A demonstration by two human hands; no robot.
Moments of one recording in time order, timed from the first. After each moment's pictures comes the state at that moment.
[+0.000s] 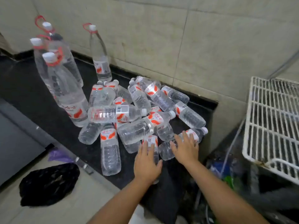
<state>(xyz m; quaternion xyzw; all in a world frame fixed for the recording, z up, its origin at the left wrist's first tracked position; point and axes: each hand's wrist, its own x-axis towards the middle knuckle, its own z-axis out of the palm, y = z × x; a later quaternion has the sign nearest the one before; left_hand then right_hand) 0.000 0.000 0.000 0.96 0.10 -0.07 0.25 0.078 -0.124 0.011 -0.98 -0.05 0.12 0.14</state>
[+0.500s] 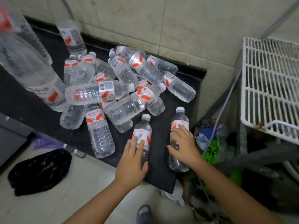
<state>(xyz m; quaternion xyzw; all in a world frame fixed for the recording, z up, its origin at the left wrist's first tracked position) -0.058 0.034 -0.003 0.96 -0.01 -0.15 0.25 0.009 -0.146 -0.013 -0.96 -0.11 0.07 0.24</state>
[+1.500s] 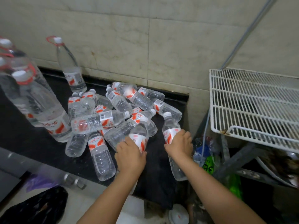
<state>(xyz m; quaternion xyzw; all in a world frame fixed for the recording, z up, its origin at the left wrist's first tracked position) -0.021 0.014 0.078 0.97 0.15 -0.02 0.16 0.017 -0.114 0.077 -0.95 0.20 0.02 0.23</state>
